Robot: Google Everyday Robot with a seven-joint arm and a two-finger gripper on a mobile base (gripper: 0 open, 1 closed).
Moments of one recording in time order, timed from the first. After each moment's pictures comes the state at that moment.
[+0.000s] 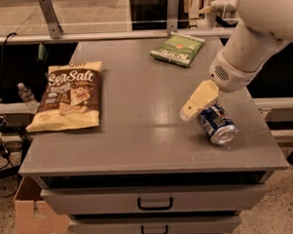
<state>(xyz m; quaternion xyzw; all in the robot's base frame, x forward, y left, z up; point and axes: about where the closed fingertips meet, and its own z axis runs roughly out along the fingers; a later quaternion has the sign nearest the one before) 0.532 -0.172 0.867 -0.29 0.94 0.05 0.14</state>
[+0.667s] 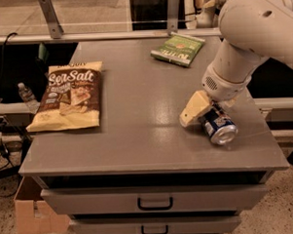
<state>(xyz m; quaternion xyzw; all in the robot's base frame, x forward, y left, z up) 0.537 -0.172 0.830 -0.23 0.97 0.03 0.11</state>
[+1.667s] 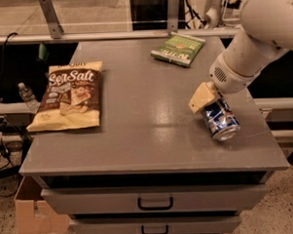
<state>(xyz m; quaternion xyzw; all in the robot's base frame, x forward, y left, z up) 0.547 -0.167 0.855 -0.24 0.95 0.07 0.16</state>
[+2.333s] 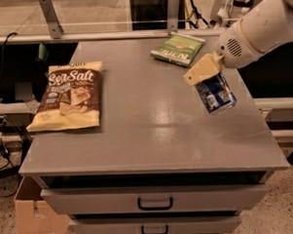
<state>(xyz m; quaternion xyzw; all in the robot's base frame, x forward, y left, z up) 0.565 -0.144 0.930 -0.33 0.88 0.16 0.29</state>
